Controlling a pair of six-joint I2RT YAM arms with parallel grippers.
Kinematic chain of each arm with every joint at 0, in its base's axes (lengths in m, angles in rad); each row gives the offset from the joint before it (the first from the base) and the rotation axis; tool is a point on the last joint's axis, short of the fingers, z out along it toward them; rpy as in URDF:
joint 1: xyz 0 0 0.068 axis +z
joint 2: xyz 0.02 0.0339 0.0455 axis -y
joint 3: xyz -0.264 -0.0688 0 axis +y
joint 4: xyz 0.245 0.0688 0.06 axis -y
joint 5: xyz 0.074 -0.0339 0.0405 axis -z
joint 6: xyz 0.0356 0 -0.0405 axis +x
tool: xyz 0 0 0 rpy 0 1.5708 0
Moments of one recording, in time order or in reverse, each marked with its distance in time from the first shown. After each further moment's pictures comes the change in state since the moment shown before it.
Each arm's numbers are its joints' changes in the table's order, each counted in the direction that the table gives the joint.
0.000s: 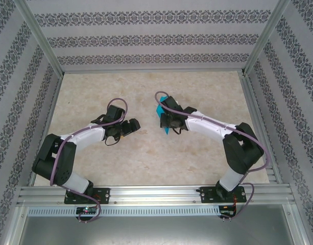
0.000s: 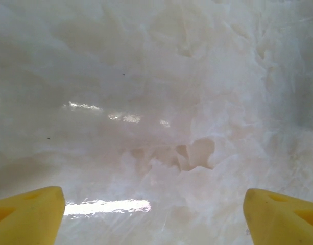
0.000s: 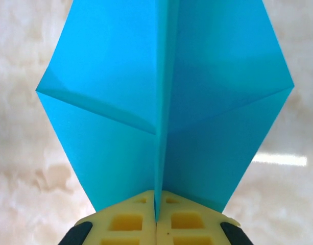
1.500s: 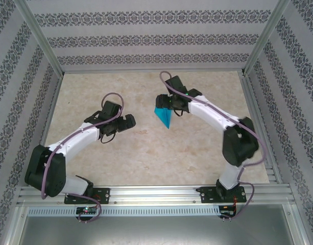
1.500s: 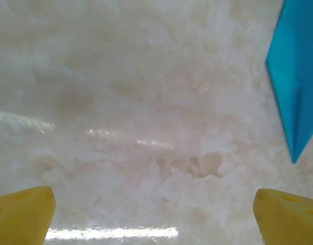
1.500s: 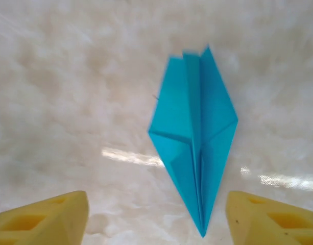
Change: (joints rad) left arm 0.003 0.137 -0.100 -0.202 -0.193 0.094; right arm -0.112 -0.005 -0.250 -0.092 -0.104 -0.095
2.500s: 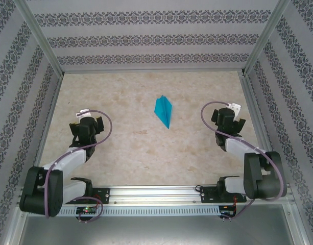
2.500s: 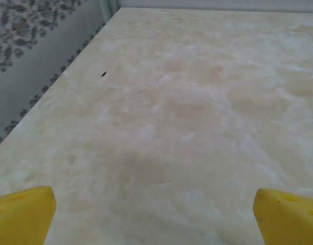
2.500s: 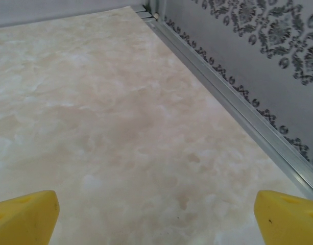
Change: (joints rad) left arm 0.272 0.173 0.522 0.803 -0.478 0.586; right arm -0.500 0.394 0.967 0.916 0.475 -0.314
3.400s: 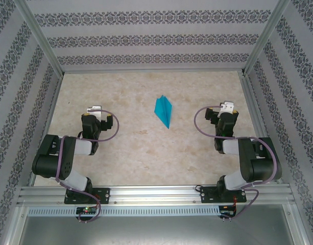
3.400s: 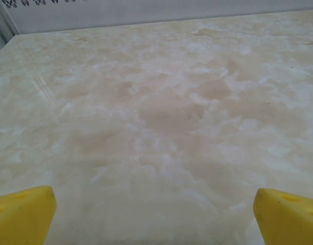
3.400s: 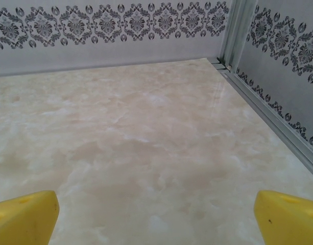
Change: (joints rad) left arm 0.039 -0.353 -0.014 0.454 0.307 0.142; right arm -0.027 -0.165 0.106 0.521 -0.264 -0.139
